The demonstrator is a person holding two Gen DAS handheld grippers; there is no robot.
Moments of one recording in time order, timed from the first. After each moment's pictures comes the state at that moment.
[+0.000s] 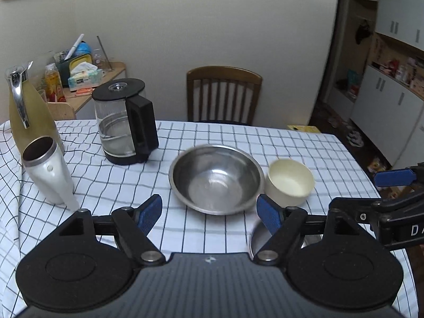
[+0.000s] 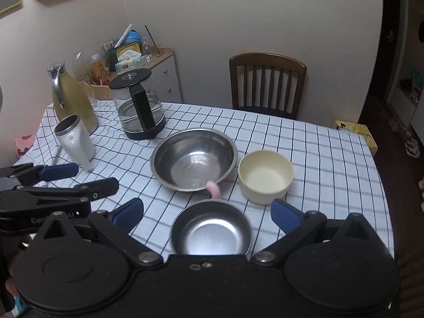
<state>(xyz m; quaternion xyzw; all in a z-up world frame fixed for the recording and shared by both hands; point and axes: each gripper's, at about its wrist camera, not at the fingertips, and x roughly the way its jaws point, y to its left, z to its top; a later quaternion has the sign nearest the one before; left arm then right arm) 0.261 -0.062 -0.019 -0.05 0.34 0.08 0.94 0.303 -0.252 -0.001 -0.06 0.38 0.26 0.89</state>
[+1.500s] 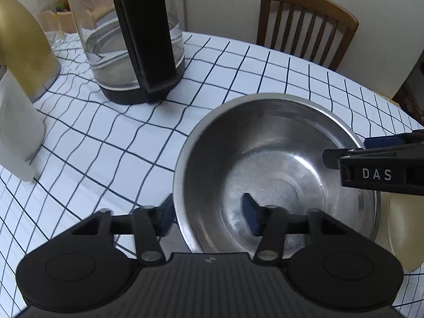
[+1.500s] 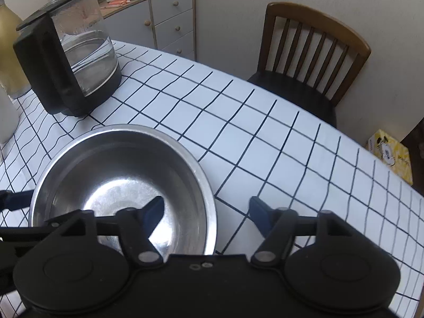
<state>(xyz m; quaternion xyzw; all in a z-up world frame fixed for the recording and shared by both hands) 0.446 -0.017 -0.155 -0.13 0.49 0.22 0.83 0.552 -0.140 -0.143 -0.18 0.47 0.31 0.81</state>
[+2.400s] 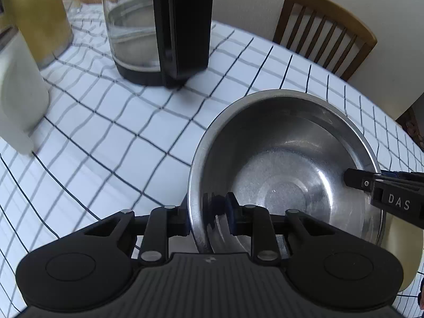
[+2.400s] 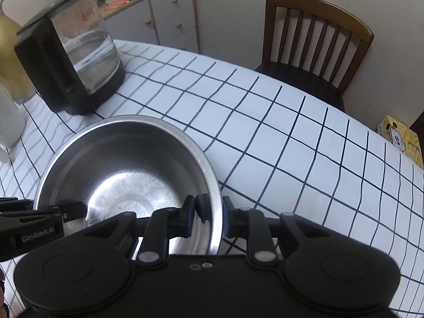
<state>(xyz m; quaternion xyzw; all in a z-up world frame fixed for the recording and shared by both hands) 0.440 0.007 -0.155 -0.20 0.49 0.24 0.82 0.550 -0.147 -0.145 -0.15 0.49 0.32 0.80</state>
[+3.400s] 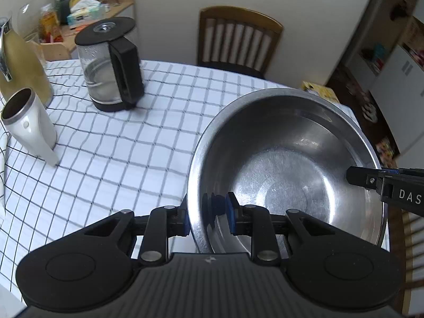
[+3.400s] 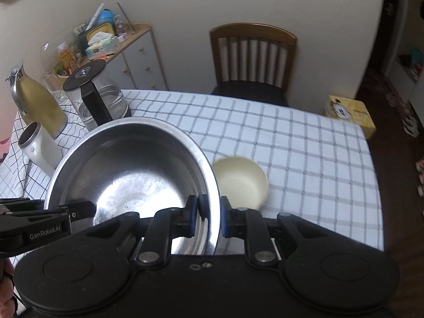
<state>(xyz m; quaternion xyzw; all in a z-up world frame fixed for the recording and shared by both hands) 0.318 -0.088 -0.025 -0.12 0.48 0.09 0.87 0.398 -0.278 -0.006 -0.05 0.46 0.22 0.86</state>
